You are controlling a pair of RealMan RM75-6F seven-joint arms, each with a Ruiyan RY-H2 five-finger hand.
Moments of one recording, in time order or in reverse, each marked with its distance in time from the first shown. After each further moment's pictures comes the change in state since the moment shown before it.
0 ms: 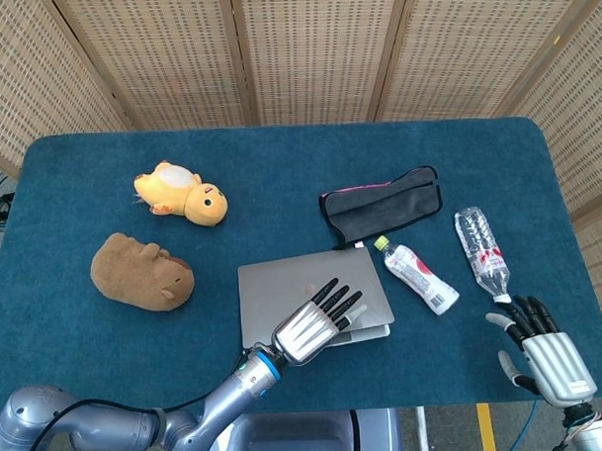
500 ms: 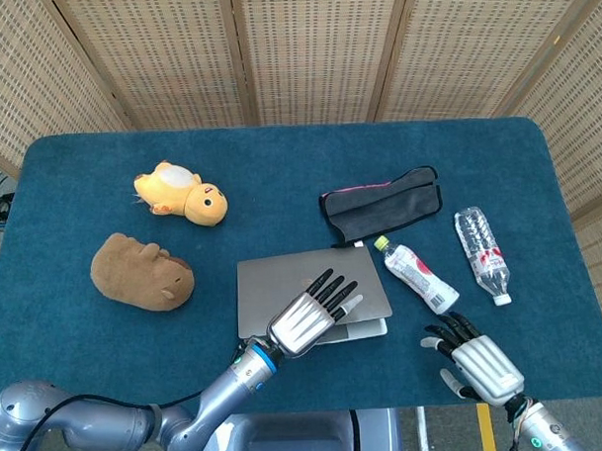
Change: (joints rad) left arm -0.014 0.041 -0.014 -0.039 -0.035 0.018 0.006; right arm 0.159 -0.055 -0.047 -0.055 -0.088 -0.230 -0.024
